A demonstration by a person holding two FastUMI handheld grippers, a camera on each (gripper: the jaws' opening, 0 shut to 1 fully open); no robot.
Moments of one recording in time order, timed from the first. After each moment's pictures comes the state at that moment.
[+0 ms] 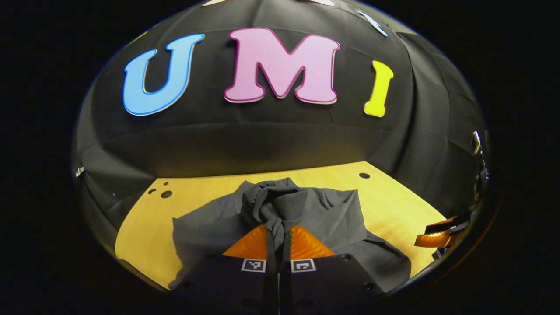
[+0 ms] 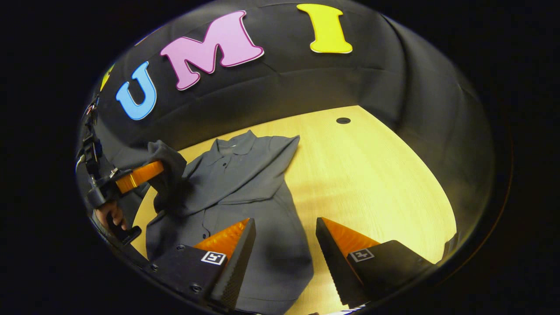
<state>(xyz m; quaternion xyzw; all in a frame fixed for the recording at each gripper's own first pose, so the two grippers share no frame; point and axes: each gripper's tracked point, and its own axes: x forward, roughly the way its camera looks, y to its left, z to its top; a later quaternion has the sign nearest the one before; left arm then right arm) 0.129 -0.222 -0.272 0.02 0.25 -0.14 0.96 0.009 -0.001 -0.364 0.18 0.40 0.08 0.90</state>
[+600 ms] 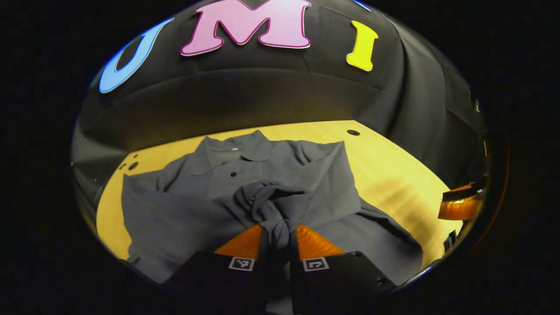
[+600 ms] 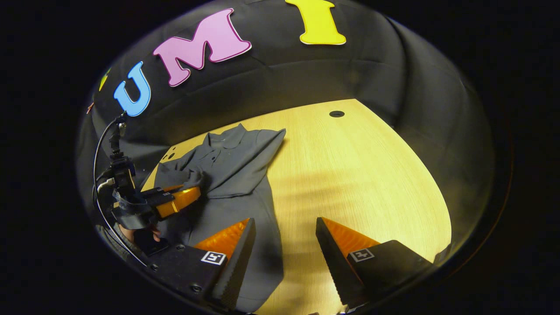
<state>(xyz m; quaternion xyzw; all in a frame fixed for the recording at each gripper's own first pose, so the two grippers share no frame) 0.109 -0.297 -0.381 0.03 0.34 -0.18 0.92 0.012 -0.032 -0.389 0.17 0.42 0.09 0.89</state>
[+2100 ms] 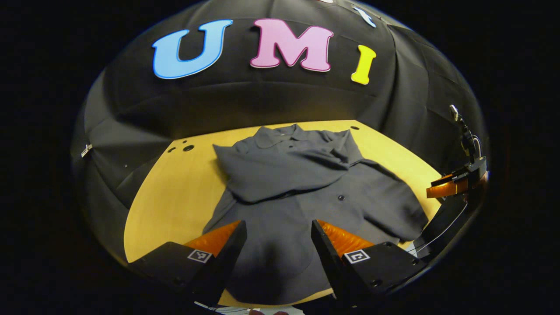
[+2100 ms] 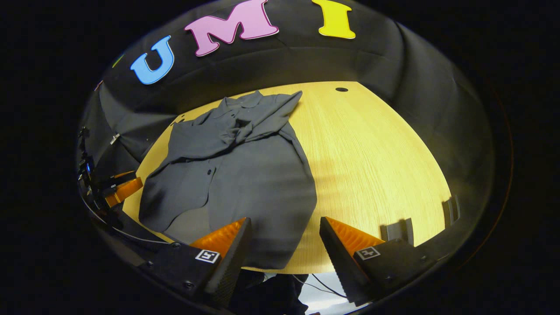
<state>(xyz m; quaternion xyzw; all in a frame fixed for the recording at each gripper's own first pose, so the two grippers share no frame) -0.059 -0.052 -0.335 0.04 0.34 -0.16 0.93 -0.139 0.021 -0.378 0.13 0.48 0.09 0.86</state>
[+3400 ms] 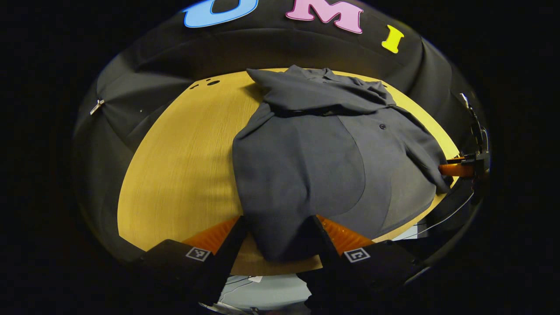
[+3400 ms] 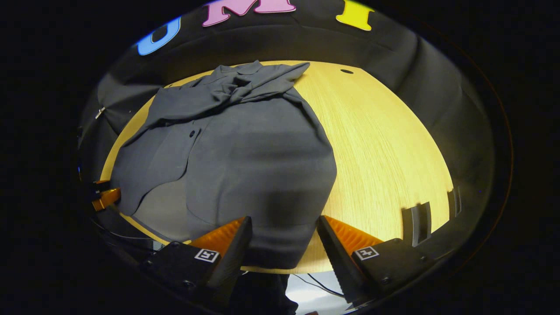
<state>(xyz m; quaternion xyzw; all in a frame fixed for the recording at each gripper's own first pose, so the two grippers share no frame) -0.128 0.018 -0.426 0.04 0.48 -0.10 0.87 -0.157 0.056 -0.437 0.05 0.53 0.07 0.84</state>
